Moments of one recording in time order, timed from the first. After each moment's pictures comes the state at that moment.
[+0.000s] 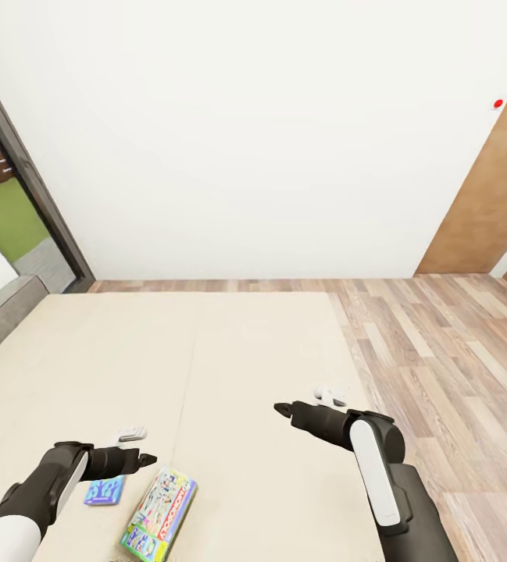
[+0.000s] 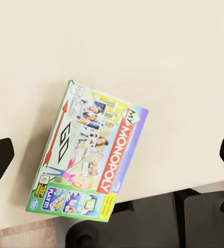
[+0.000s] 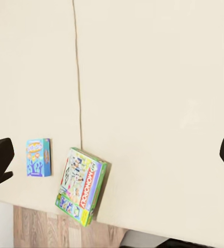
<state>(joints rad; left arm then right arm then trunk) -0.55 0.21 0.14 -0.67 -0.09 0.65 -0.58 -0.36 0.16 -0.01 -1.52 -0.46 1.03 -0.06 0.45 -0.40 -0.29</state>
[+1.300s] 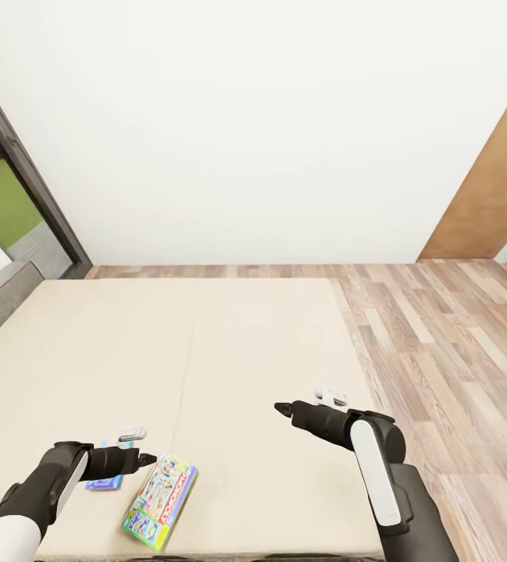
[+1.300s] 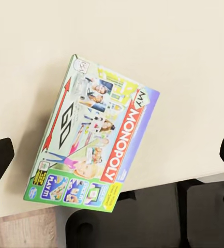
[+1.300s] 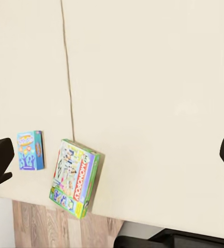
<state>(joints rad) -0.55 0.21 0.14 -0.67 -0.08 0.64 -0.58 -0.36 0.16 -0.01 -1.53 -0.46 1.03 -0.06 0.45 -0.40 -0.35</state>
